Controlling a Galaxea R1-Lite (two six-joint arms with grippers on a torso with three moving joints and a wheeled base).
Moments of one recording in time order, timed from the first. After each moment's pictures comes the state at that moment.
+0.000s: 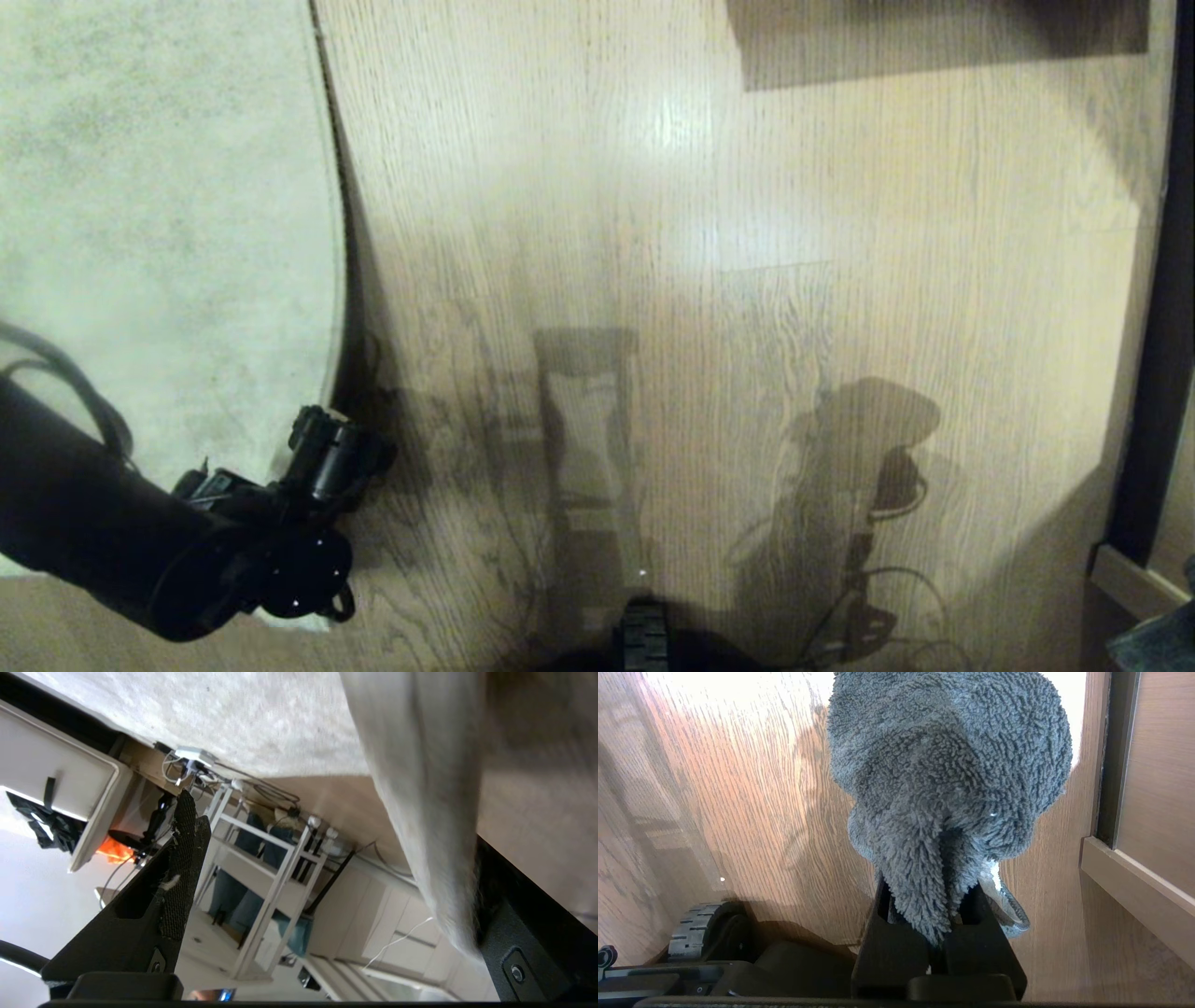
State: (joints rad) left arm -0.33 1.86 -0.52 -0.42 1.10 0.25; right arm 0.00 0.00 0.00 -0.02 -0.03 0.06
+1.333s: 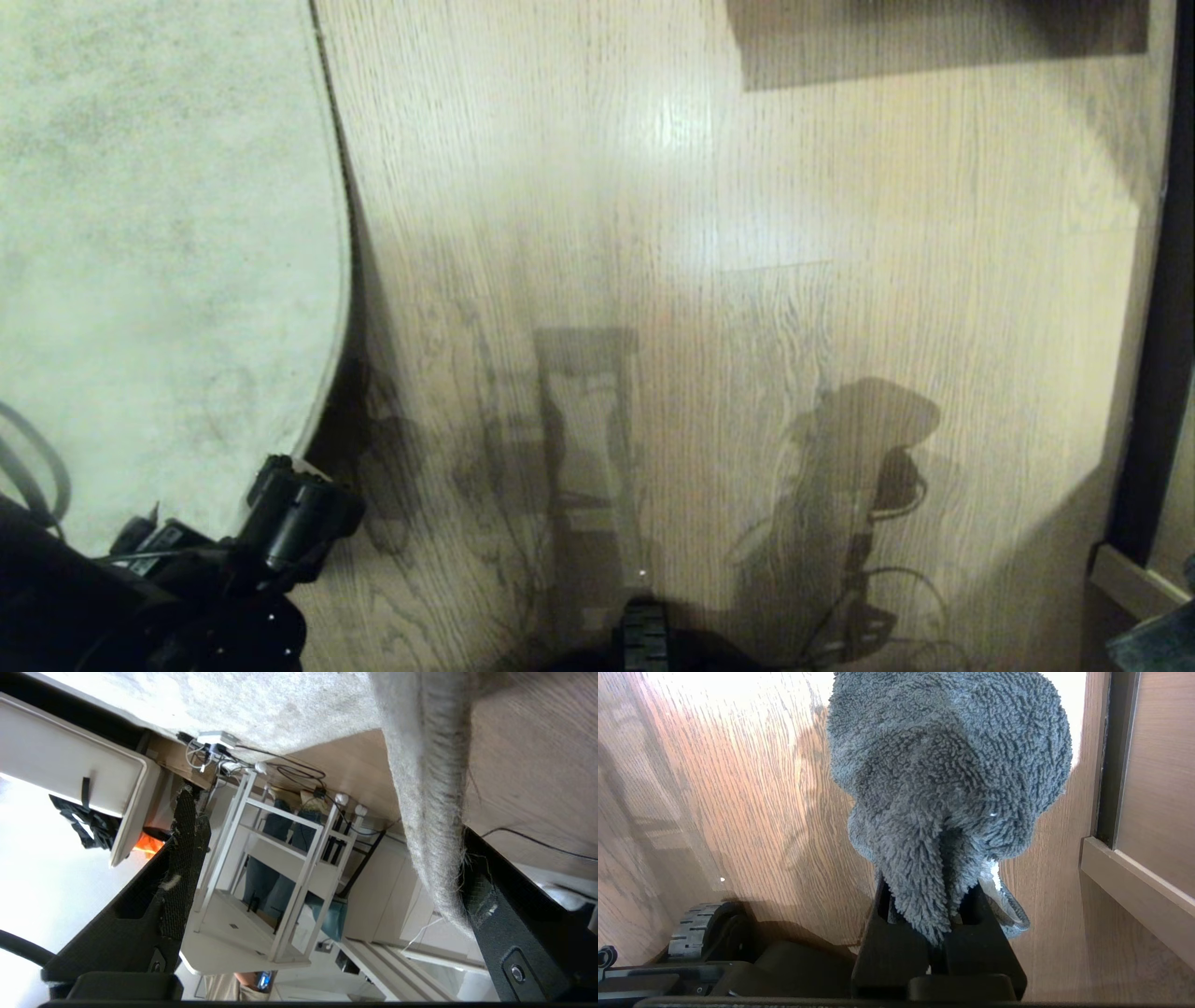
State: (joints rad) left arm -0.35 1.77 -0.34 -0.43 1.15 0.28; right arm 0.00 0.00 0.00 -0.02 -0.03 0.06
